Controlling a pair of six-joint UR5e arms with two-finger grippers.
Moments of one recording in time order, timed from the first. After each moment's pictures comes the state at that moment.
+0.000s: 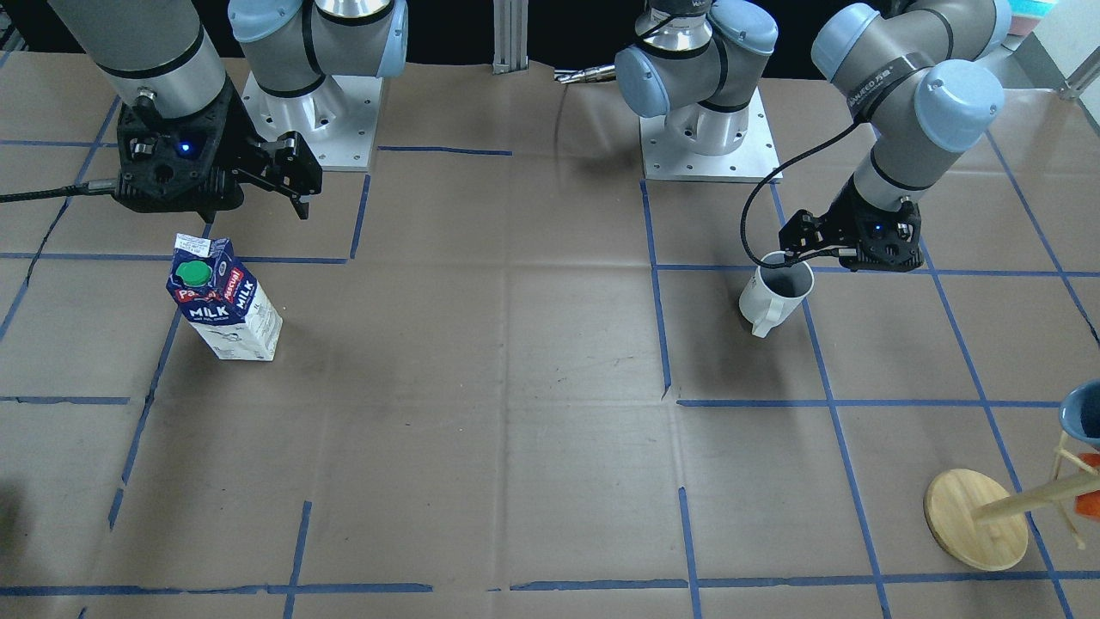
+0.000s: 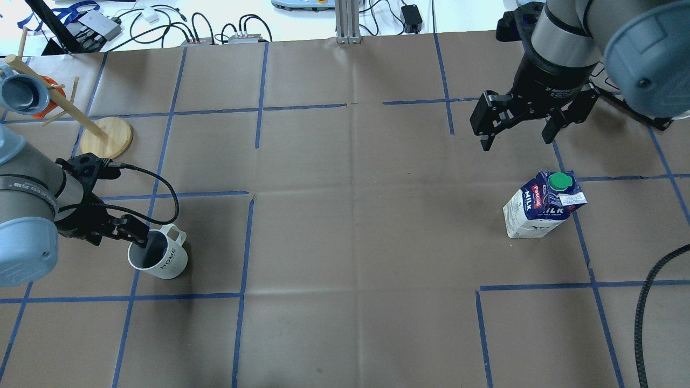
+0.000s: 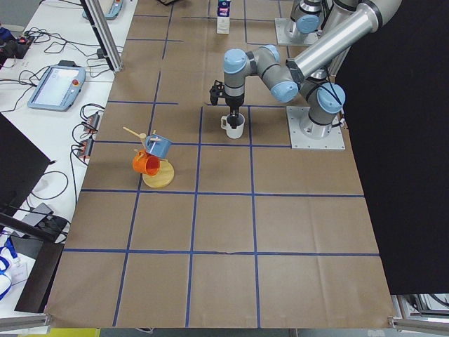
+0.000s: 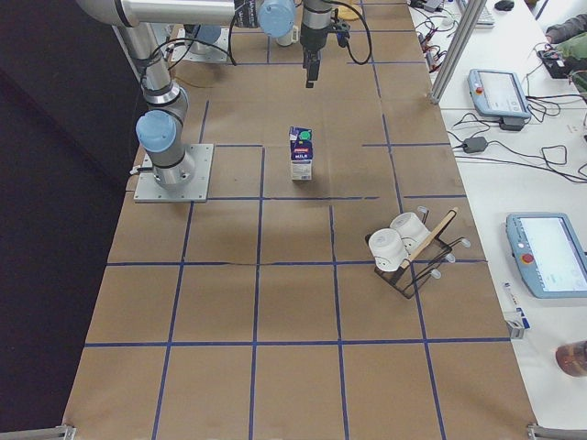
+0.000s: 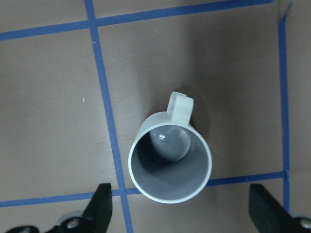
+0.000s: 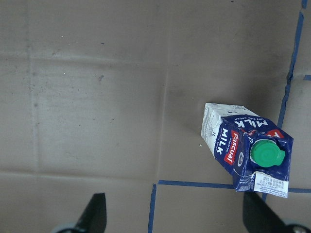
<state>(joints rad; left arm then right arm) -1.10 -1.48 -2.20 -1.09 1.63 0.55 1.56 -1.58 1.61 -1.53 -1.58 -0.09</state>
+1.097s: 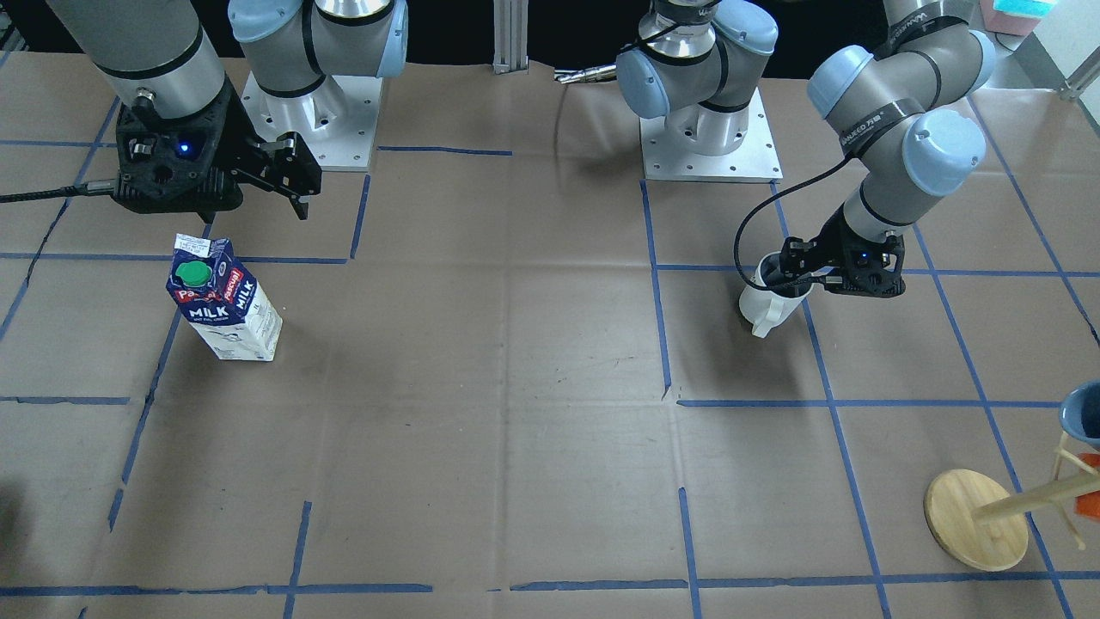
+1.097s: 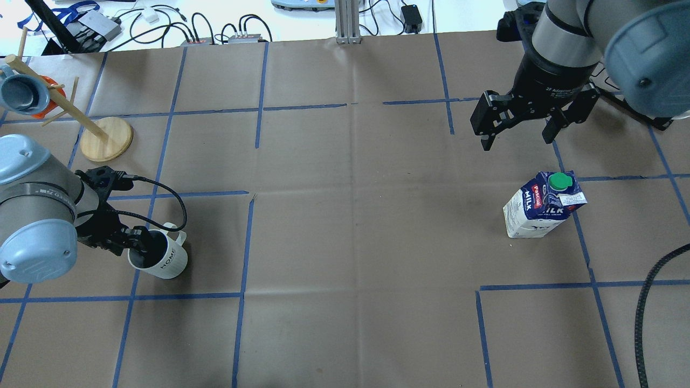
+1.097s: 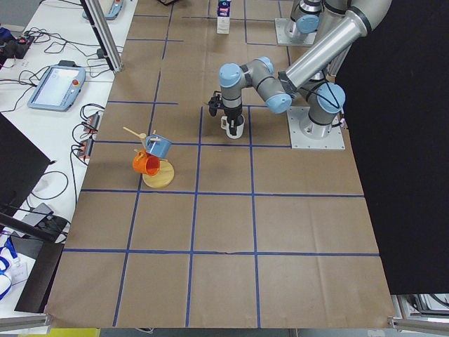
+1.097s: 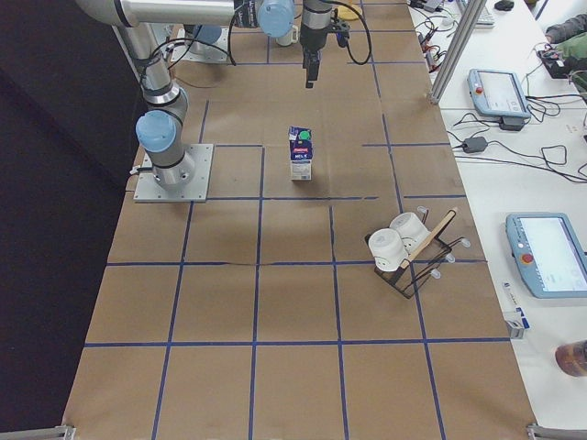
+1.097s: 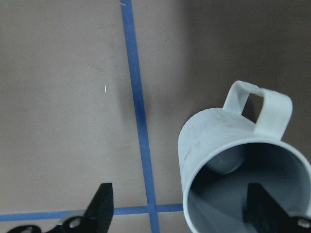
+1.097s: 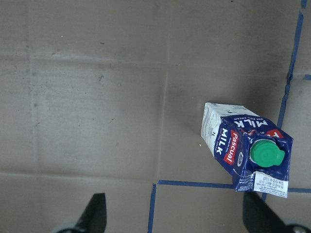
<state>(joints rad) -1.10 -1.57 -2.23 -1.02 1.64 0.56 1.56 -1.58 1.61 -1.53 -1.58 -0.09</state>
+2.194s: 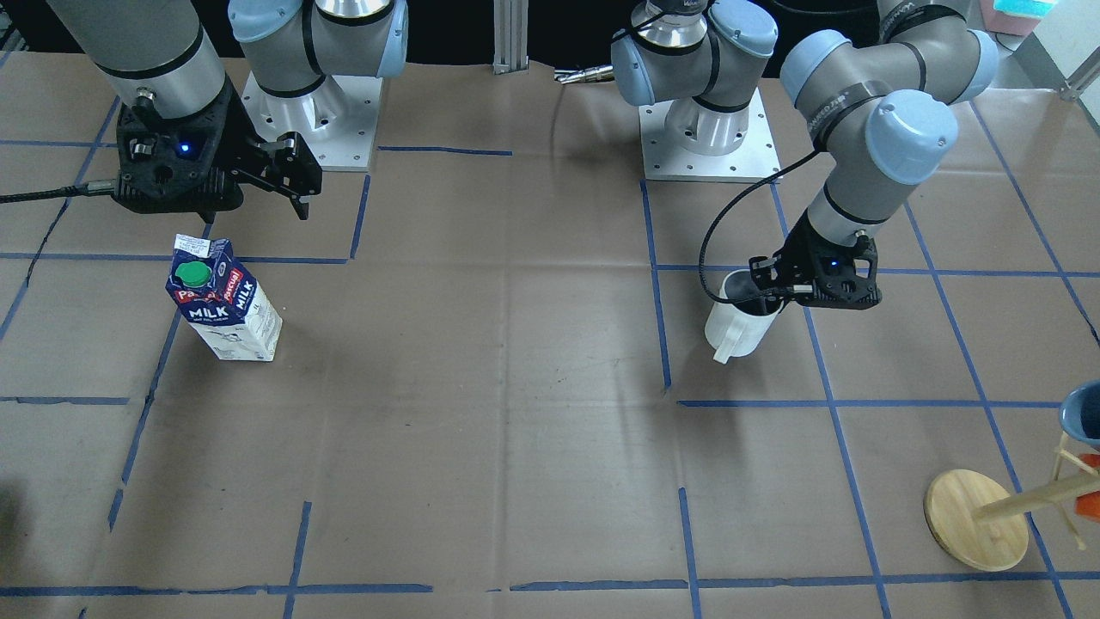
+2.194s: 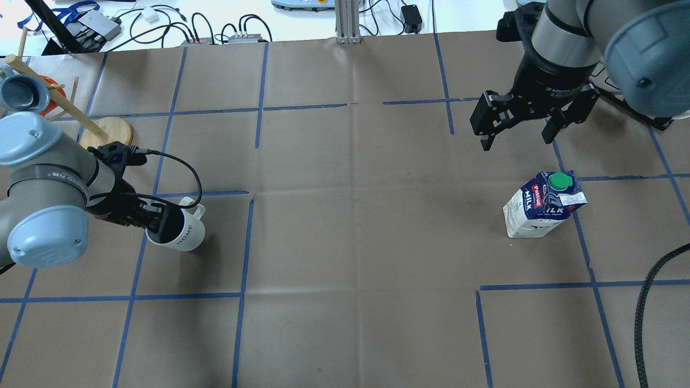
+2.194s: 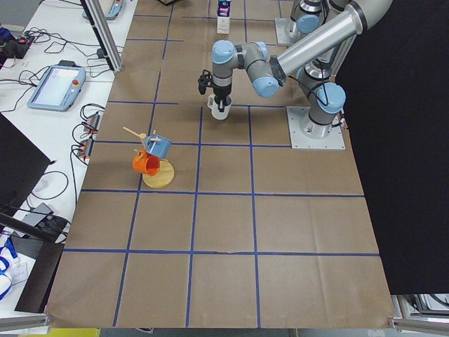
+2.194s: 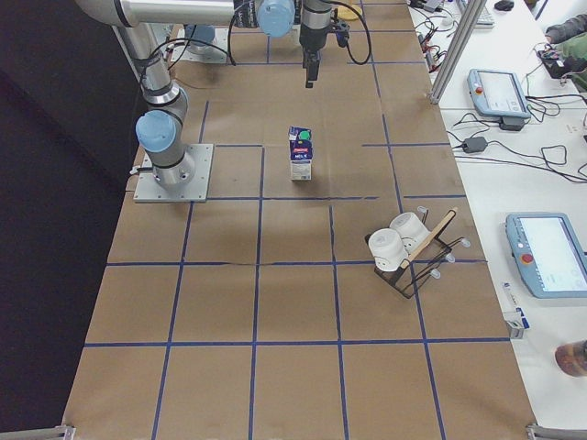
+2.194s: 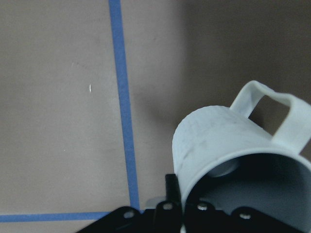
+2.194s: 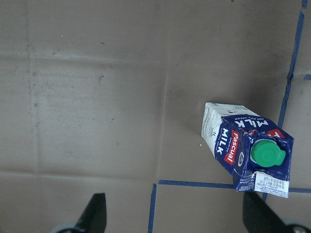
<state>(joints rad) -1.34 -1.60 -2.08 -1.03 1.55 0.28 1.56 -1.58 1.61 -1.53 -1.58 -0.09</state>
